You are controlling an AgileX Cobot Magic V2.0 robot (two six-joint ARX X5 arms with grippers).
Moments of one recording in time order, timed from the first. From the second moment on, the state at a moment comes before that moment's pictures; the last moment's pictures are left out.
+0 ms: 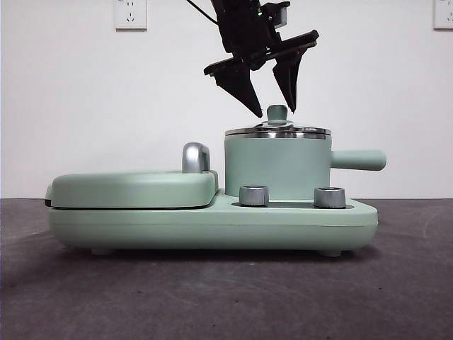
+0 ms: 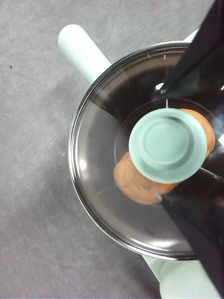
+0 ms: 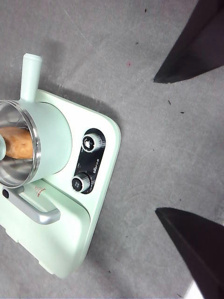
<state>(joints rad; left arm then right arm) -0.70 2.27 2.43 -1.01 0.00 -0.06 0.71 0.51 1.02 -1.12 0.16 0.35</state>
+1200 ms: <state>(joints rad) -0.72 1.23 1.75 -1.33 -0.13 -0.14 0.71 0.51 1.02 -1.13 0.16 0.35</state>
